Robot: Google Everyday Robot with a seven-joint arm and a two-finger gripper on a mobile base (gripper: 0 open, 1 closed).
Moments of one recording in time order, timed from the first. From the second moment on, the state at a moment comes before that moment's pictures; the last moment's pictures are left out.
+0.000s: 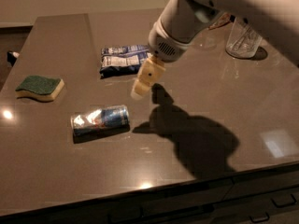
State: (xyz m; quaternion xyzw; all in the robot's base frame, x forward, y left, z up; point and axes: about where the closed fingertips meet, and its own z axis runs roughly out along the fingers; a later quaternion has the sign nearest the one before) arm 0.554 -0.012 0.923 -0.58 0.77 0.09 0.25
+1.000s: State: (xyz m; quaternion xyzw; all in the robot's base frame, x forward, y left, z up) arm 0.561 0.020 0.923 -0.57 0.77 0.12 0.27
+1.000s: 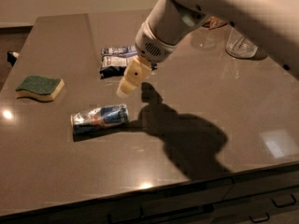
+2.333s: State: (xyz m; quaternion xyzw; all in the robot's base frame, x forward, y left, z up) arm 0.605 0.146 0.896 -0.57 0.77 0.14 0.25
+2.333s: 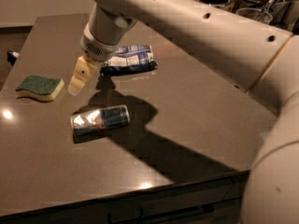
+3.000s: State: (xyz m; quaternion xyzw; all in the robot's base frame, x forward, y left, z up) arm 0.598 0.212 0.860 -0.60 0.75 0.17 0.22
